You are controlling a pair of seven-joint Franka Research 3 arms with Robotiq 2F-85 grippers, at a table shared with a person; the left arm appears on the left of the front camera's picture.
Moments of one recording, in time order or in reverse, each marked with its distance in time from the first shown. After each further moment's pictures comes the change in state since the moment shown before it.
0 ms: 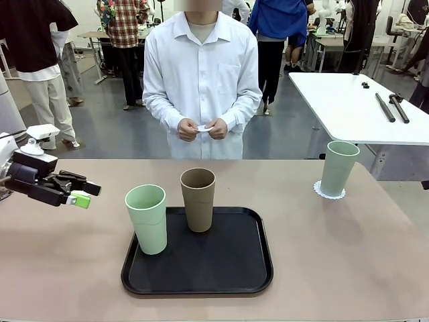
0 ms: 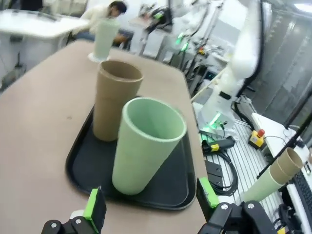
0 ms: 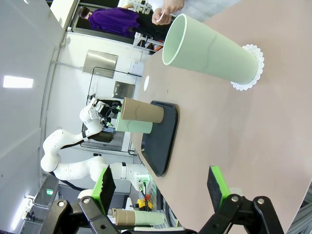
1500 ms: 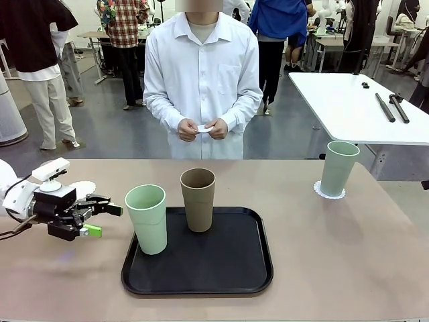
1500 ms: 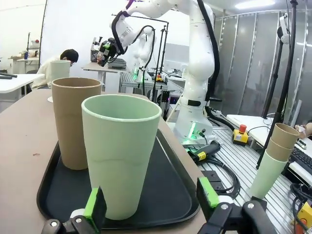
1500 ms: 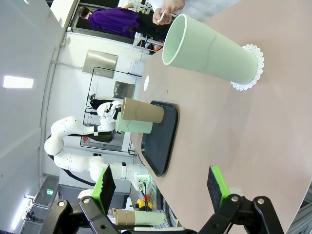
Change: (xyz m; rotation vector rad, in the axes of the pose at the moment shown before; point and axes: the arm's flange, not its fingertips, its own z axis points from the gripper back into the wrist) left arm -0.070 0.032 -0.056 -0.219 -0.207 -0.198; right arm 0.000 0.000 0.000 0.000 0.000 0.000
